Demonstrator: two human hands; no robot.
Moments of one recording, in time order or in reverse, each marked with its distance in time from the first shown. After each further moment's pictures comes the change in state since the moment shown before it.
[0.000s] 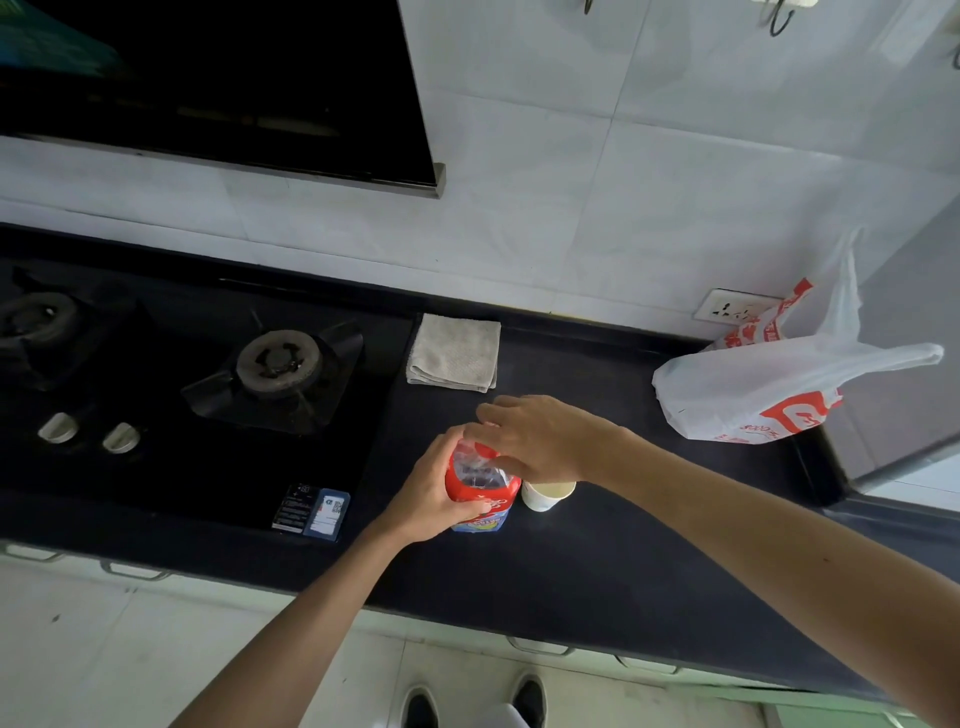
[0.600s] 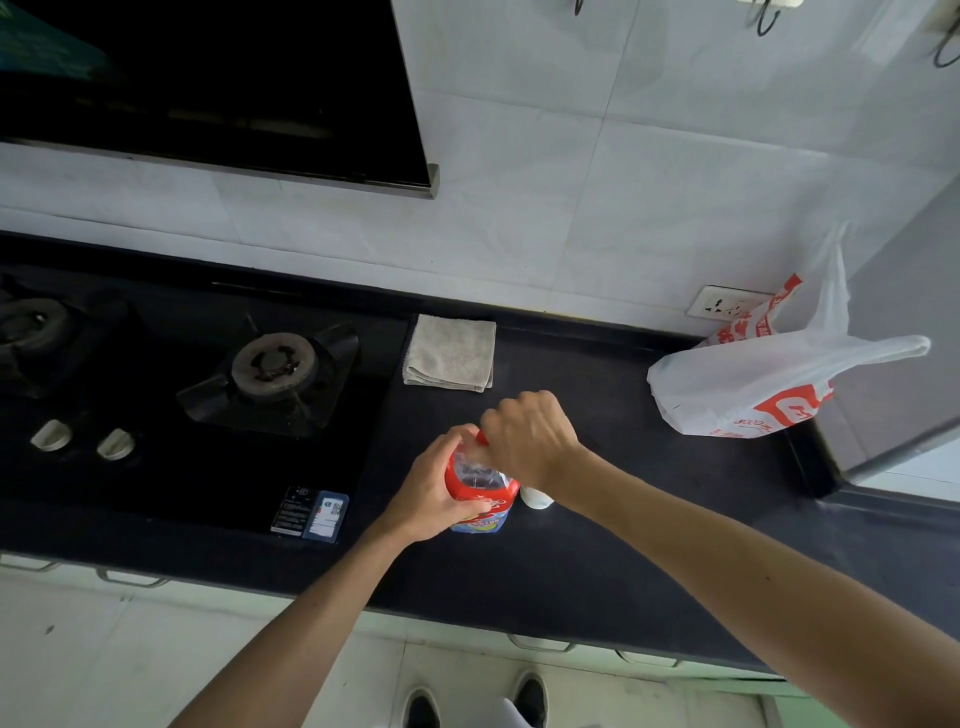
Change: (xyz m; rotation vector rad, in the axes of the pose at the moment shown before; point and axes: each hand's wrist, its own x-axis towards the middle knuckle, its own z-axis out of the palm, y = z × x) left_hand -0.001 0.007 -0.002 0.000 0.019 0.020; right_hand 0.017 -0.026 0.007 -0.209 0.014 0.494
